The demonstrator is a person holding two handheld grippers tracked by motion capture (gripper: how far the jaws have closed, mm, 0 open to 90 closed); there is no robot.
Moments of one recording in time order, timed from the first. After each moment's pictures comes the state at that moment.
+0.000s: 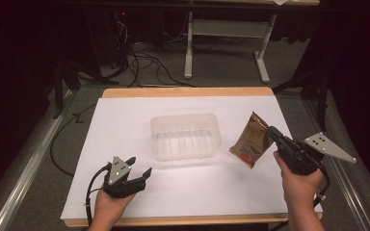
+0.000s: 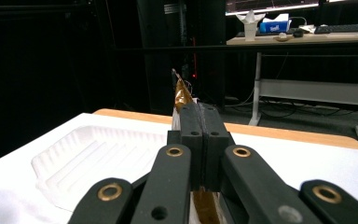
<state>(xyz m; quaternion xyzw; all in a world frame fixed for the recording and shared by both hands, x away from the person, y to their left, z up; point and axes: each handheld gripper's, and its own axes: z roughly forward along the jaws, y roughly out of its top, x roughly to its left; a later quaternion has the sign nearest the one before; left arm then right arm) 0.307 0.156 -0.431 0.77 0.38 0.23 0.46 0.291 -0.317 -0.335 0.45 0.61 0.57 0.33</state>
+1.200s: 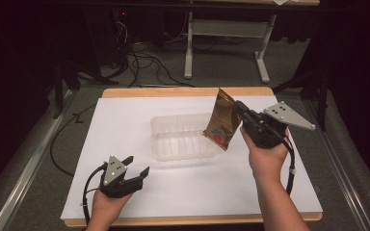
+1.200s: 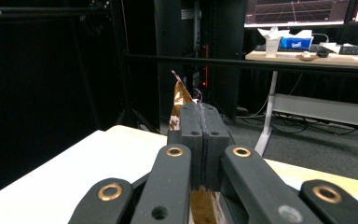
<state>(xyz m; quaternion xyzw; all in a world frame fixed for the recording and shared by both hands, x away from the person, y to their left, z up) 0.305 0.163 -0.426 0.76 0.37 0.24 0.48 0.335 -0.226 -0.281 0.43 0.62 0.56 0.33</state>
